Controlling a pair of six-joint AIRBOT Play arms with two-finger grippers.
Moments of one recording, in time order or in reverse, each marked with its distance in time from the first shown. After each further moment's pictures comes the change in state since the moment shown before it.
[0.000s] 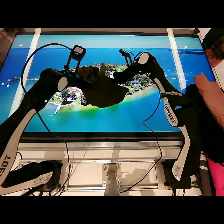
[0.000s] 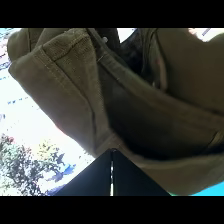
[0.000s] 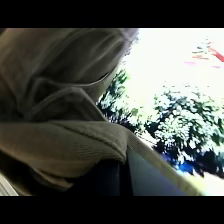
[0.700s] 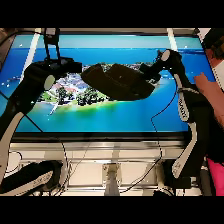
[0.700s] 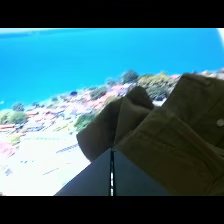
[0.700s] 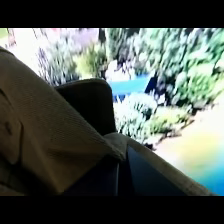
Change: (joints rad) left arm 0.064 0.095 -0.011 0.069 0.286 -0.304; right arm -0.237 0.009 0.018 -0.349 -0.024 0.531
